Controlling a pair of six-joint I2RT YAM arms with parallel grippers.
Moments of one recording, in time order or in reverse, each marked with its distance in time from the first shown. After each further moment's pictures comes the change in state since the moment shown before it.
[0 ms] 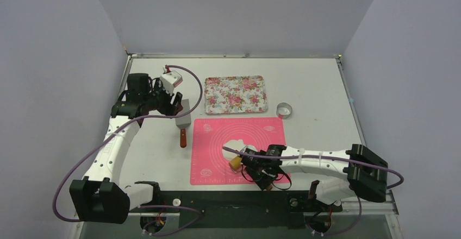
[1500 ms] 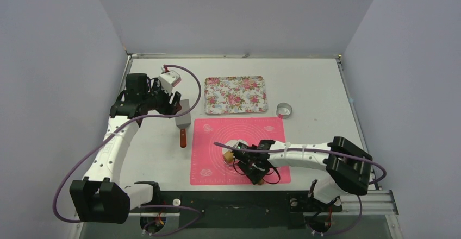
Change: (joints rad) left arm 0.014 0.000 0.002 -0.004 0.000 -0.002; right arm -0.084 0.220 0.114 0.099 -0.010 -0.116
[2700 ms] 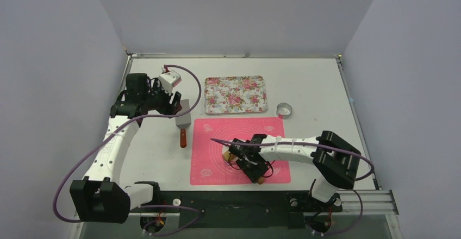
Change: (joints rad) left arm 0.002 0.001 0.000 0.001 0.006 -0.002; right arm 0.006 0.027 0.016 -0.082 -0.022 0.056
